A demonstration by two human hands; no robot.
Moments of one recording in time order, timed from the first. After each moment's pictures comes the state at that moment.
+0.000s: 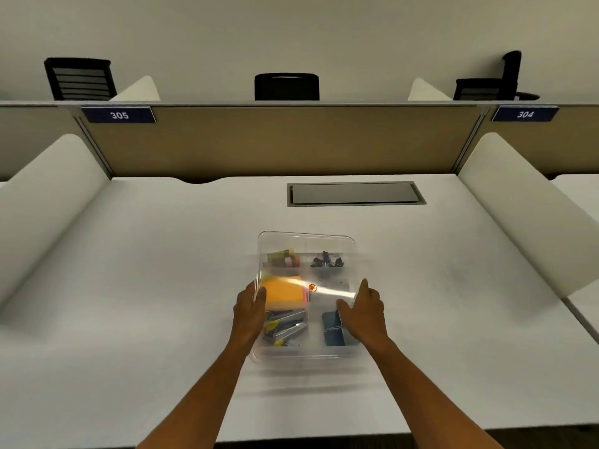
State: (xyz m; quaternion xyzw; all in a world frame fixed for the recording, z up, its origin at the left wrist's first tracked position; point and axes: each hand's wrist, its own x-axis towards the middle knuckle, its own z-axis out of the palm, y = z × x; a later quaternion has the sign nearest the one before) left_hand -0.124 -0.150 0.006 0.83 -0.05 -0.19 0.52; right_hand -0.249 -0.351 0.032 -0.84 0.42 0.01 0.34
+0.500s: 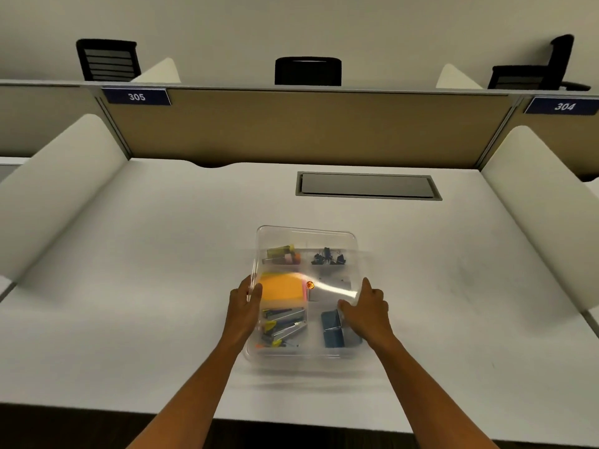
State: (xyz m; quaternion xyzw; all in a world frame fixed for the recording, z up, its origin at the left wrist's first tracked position) left_hand -0.148 -0.146 0.006 0.85 -0.02 -0.17 0.50; right_hand -0.262 -0.372 0.025 -0.86 0.38 0.05 0.34
